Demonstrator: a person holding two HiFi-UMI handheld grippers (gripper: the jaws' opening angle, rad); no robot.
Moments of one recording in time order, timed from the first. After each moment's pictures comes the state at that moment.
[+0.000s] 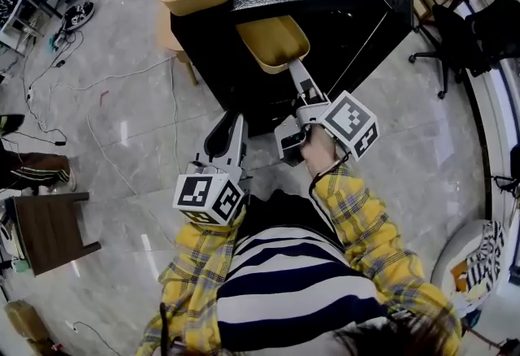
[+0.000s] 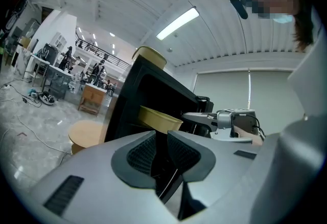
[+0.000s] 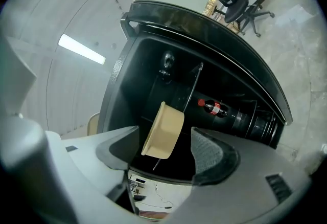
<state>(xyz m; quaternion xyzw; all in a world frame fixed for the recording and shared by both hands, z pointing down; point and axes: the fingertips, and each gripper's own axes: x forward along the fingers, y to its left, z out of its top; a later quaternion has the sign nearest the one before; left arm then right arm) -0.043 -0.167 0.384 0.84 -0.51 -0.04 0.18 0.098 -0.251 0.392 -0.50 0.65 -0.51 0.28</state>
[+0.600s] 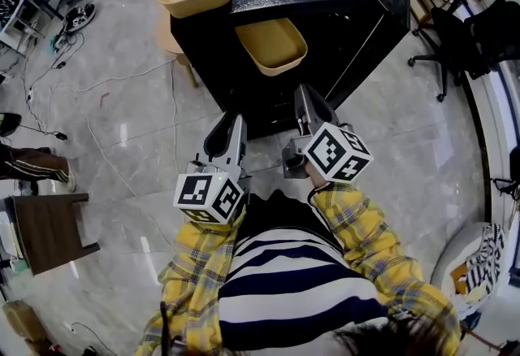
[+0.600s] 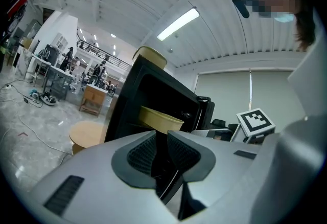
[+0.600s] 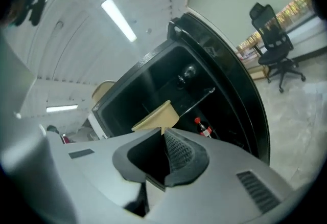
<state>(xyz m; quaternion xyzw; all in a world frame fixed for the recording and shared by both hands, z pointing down) -0.040 -0.168 0.384 0.84 -0.51 -0.04 0.18 0.107 -0.219 0.404 -0.56 0.74 -0.33 0.15</state>
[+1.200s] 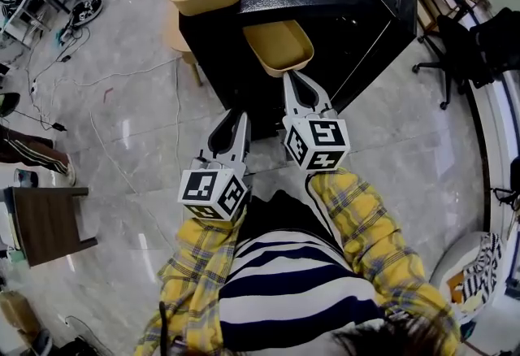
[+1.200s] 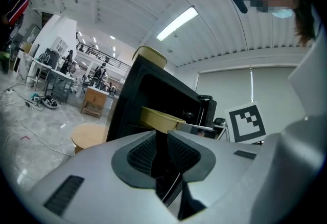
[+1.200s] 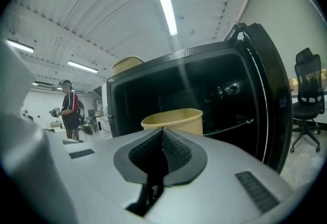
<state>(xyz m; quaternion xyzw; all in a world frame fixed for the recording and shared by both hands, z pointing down) -0.039 -0.174 0.386 0.83 -0.52 -0.04 0.17 0.063 -0.250 0.391 -0.55 0.82 -0.12 0.01</state>
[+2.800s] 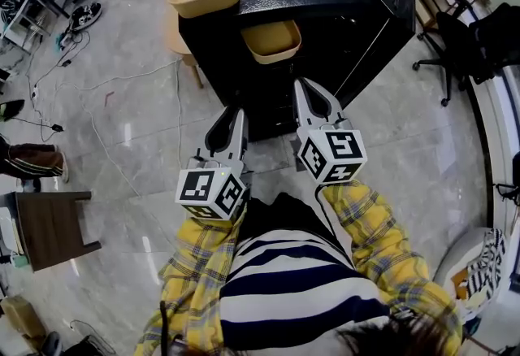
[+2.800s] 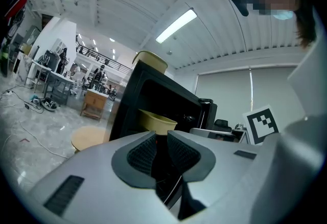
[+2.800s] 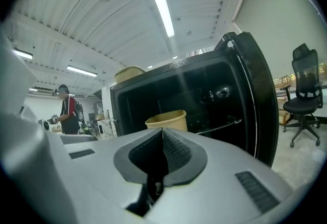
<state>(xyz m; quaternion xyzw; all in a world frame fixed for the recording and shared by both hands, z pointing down) -0.046 -0.178 0.375 0.84 -0.53 -0.04 0.16 0.081 -0.226 0.380 -0.55 0.82 -0.14 0.03</state>
